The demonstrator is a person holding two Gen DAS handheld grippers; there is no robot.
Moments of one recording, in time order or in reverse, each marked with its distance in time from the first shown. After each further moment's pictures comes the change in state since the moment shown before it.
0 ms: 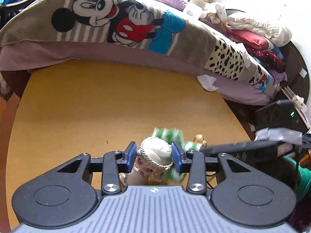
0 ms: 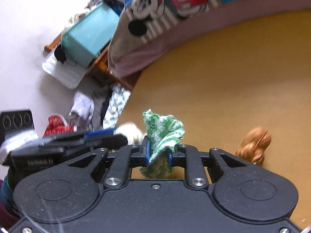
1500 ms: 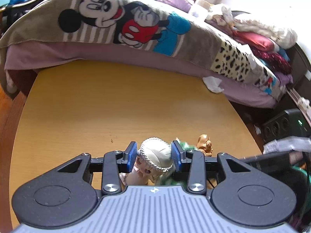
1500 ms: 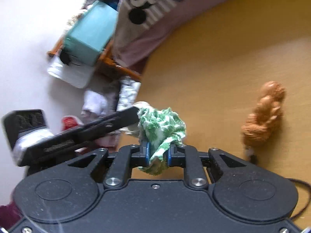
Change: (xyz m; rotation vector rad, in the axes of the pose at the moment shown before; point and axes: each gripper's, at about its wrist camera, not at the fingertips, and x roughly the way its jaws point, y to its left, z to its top) left arm -0.003 -0.003 -0.002 0.008 -0.006 0.034; right arm -0.010 -0.001 -0.016 0.144 -0.016 0.034
